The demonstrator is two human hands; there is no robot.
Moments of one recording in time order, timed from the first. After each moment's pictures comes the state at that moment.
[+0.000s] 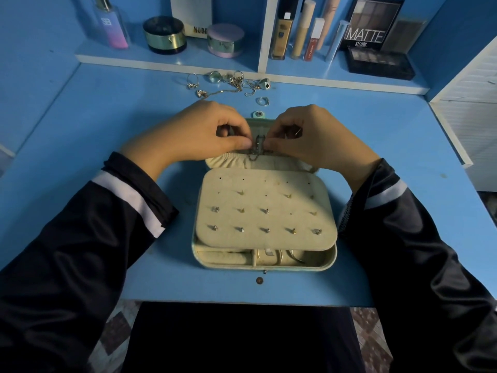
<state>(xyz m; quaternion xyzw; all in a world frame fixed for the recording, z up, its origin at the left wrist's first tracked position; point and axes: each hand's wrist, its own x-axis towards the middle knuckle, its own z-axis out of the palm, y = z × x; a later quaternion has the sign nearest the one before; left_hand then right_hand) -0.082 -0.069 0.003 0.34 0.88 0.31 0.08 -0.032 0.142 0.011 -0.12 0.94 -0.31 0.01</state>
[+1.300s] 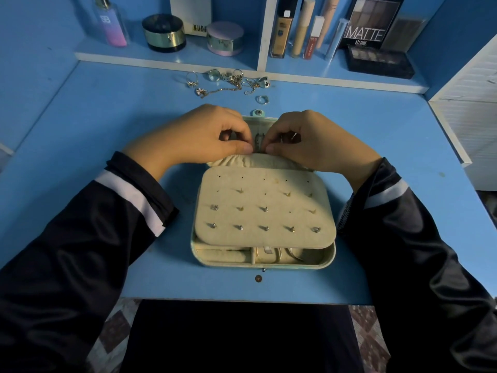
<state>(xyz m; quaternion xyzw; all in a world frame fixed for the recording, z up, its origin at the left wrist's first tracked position) -0.078 -0.065 0.002 0.37 0.88 0.30 0.10 -0.028 0.144 0.012 -0.17 0.94 -0.30 0.04</state>
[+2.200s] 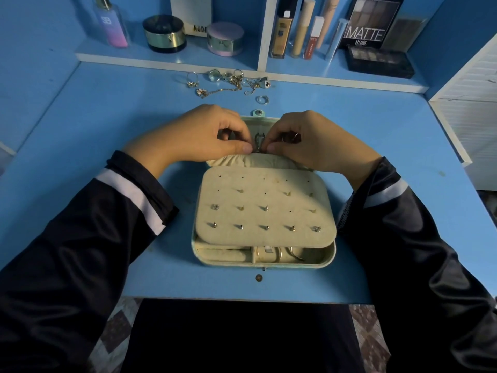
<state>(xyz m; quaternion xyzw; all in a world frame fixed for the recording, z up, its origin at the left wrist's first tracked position) -0.081 -0.066 0.001 0.37 0.87 0.30 0.10 -0.029 0.144 0.011 -0.16 0.94 -0.30 0.05</state>
